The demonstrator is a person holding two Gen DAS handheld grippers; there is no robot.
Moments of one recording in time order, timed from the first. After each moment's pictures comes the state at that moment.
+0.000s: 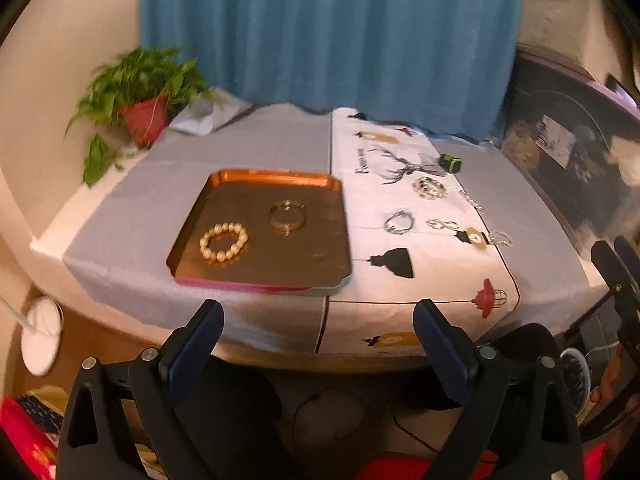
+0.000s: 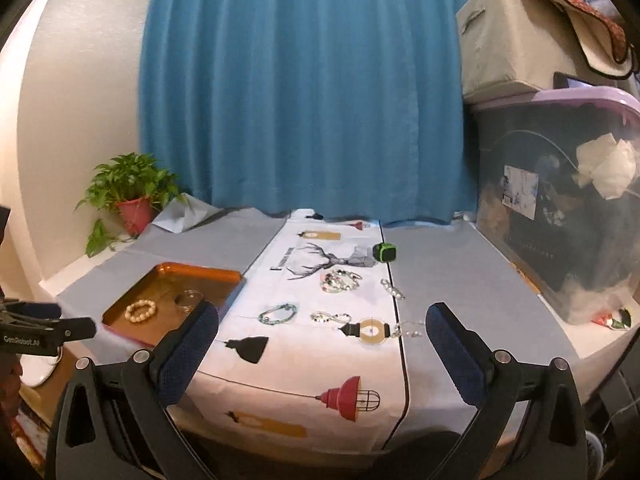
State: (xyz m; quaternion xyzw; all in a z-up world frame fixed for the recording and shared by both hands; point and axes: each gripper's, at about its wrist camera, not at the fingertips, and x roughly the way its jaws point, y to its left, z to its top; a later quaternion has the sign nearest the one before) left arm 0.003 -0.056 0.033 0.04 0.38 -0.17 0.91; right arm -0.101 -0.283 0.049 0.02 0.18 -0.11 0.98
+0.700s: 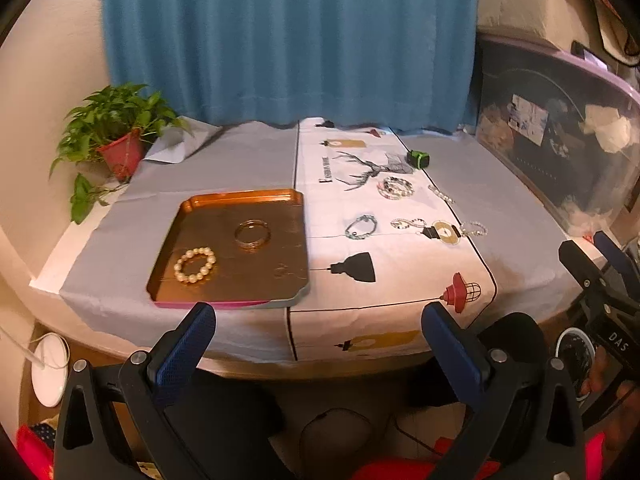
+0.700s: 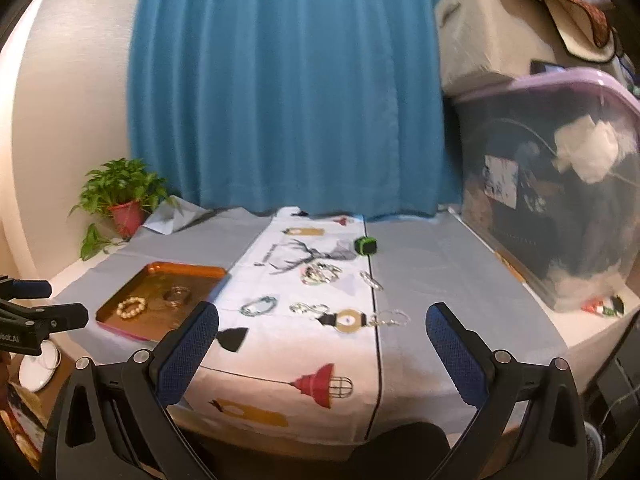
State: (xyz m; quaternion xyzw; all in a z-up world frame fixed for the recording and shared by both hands) left arm -0.013 -0.106 0.041 0.08 0.37 -0.19 0.91; right arm -0.122 -0.318 0.041 0.04 0.19 -0.13 0.97
